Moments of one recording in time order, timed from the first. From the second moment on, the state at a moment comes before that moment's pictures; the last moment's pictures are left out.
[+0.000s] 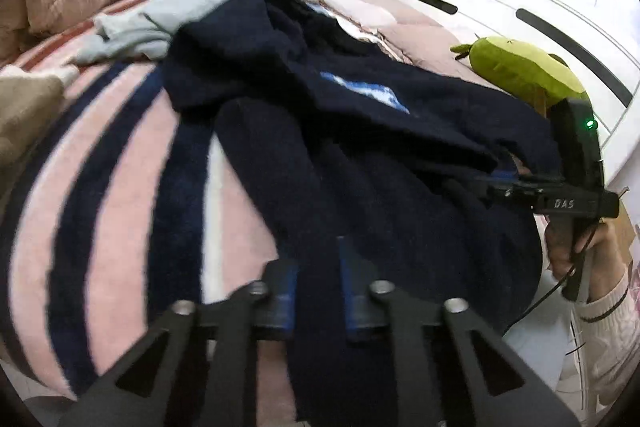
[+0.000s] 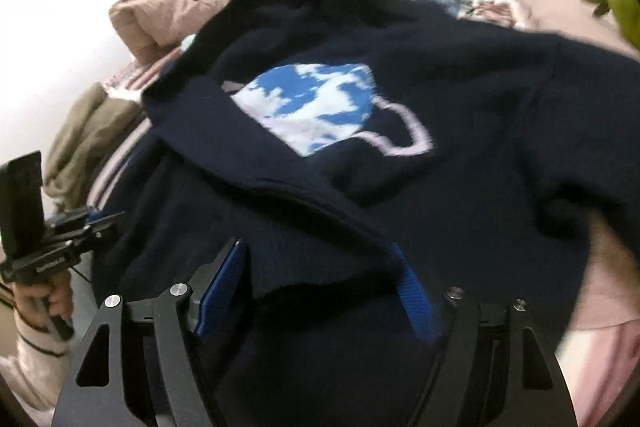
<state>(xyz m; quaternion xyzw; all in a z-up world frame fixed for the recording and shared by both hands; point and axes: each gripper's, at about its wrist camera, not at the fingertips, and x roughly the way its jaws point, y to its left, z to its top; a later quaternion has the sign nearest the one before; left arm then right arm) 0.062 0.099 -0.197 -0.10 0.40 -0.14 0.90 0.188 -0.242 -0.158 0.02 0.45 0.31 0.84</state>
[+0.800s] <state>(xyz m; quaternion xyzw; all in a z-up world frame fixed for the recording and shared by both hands) 0.039 0.135 -0.200 -0.09 0.40 -0.14 0.90 0.178 -0.254 -0.148 0.03 0.41 0.29 0.86</state>
